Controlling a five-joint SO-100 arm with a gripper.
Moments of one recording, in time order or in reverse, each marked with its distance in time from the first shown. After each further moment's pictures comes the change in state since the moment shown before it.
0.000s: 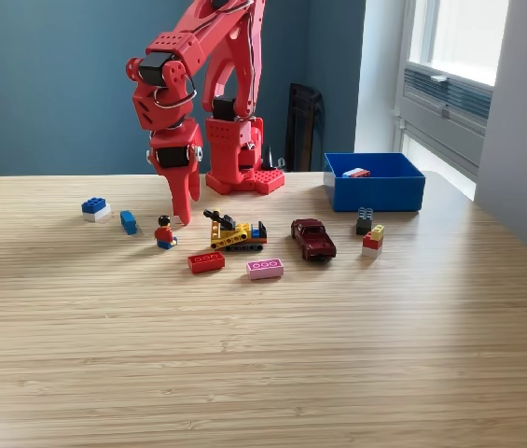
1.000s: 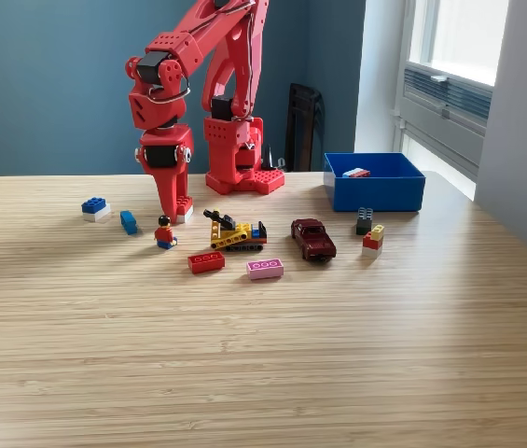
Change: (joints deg) arm 2.9 2.3 2.8 -7.5 -0.5
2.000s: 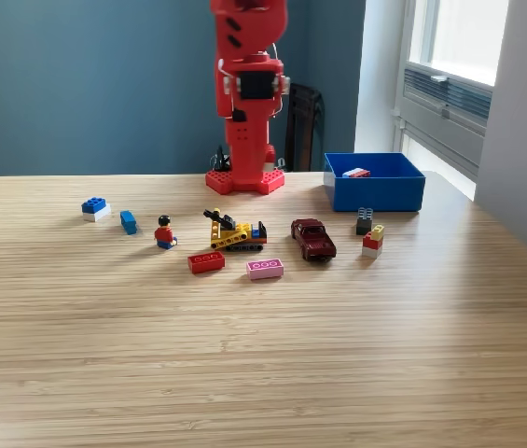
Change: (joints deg) arm -55.6 -1.3 -37.1 29.4 40.8
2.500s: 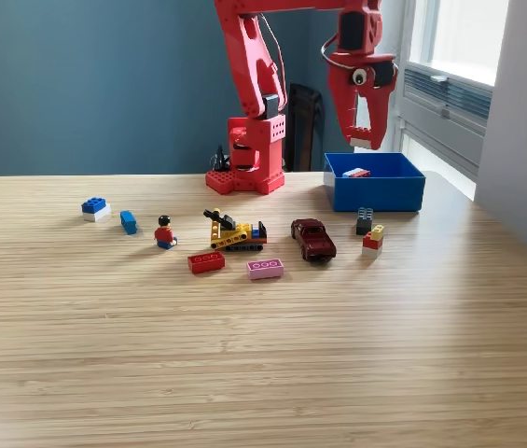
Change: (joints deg) arm -48.7 0.0 1.3 0.4 8.4
